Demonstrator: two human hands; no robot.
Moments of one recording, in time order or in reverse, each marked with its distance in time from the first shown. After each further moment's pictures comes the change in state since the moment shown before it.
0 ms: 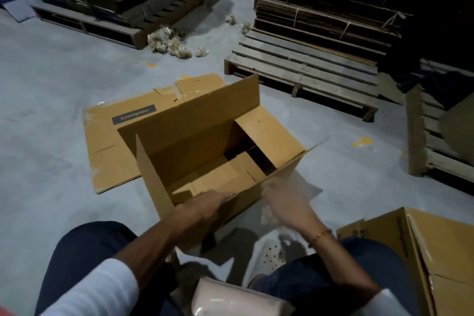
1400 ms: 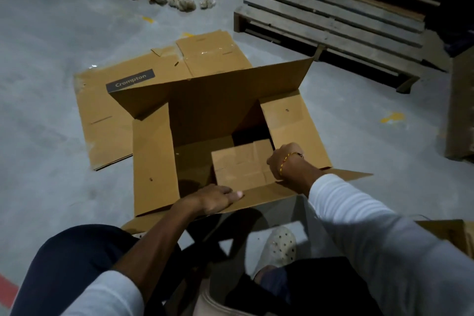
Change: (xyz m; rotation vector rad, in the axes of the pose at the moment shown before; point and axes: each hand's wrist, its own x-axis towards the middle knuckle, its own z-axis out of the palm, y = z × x) left_hand 0.061 -0.026 0.005 -0.325 -0.251 -0.359; right_hand 0.192 0.026 0.037 -1.636 -0.550 -0.077
